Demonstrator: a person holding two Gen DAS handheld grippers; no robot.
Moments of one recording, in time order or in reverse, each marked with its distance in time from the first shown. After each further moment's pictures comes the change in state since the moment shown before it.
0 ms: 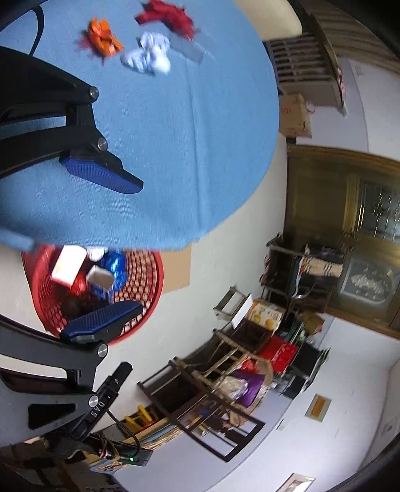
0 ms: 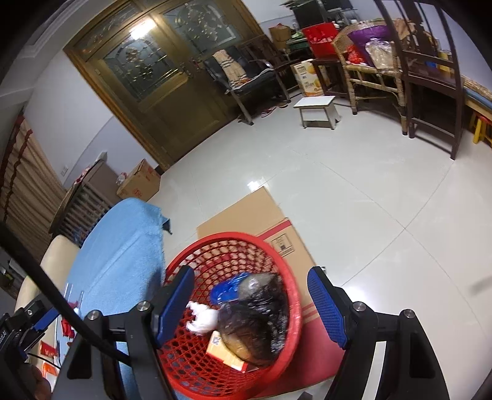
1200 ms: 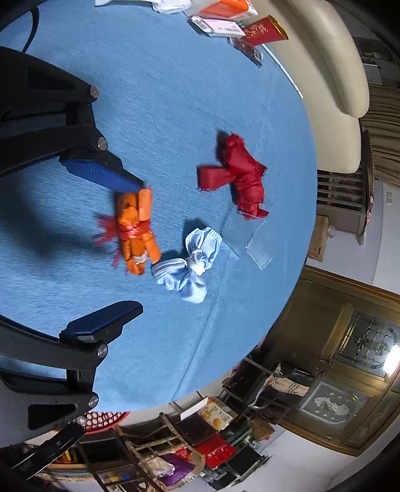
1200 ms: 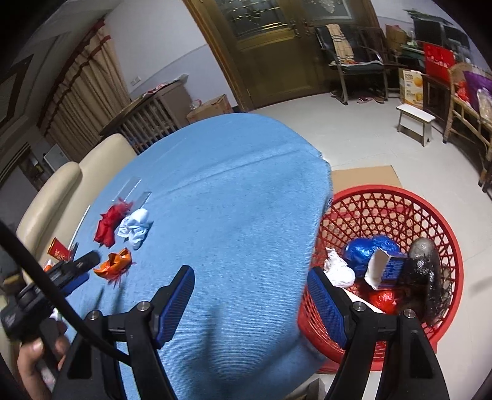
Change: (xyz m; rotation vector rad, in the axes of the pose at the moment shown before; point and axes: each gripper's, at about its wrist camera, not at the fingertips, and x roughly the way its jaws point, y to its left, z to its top) left arm -0.024 0.202 -0.047 -0.371 -0.020 0.362; right arm 0.031 0.188 -0.097 -0.398 0.175 0.191
